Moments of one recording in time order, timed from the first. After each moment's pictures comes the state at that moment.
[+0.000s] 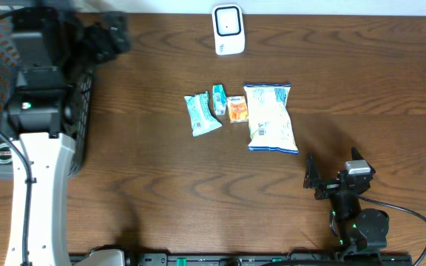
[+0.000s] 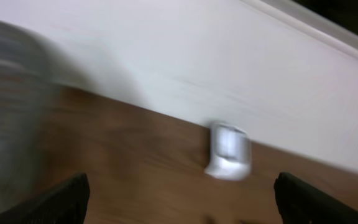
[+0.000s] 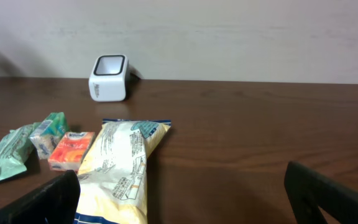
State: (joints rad) left arm 0.06 1.38 1.50 -0.53 0.12 -0.37; right arm 0.07 0.01 0.01 -0.07 -0.05 0.01
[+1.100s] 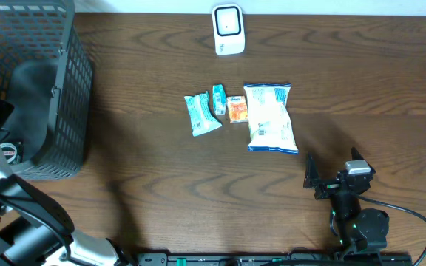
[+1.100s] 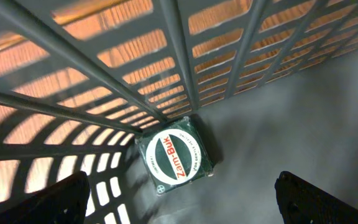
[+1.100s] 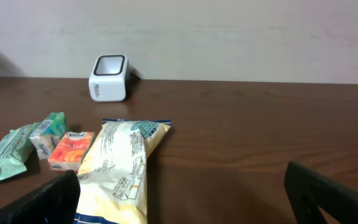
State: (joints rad) left arm 0.65 1.77 1.50 -0.84 -0.35 -0.47; right arm 0.07 0.01 0.01 -0.07 -0.05 0.01
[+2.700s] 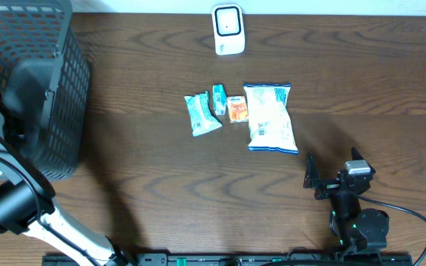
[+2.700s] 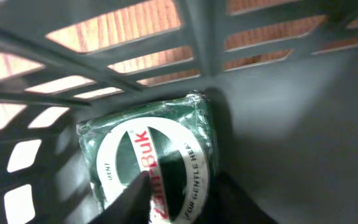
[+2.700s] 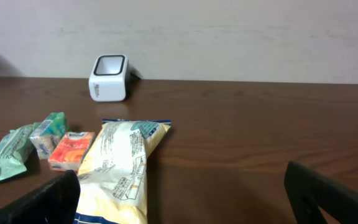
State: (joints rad) left arm 0.68 2.06 1.51 -0.79 -0.34 -0.62; right arm 0.07 0.01 0.01 -0.07 -0.05 0.01
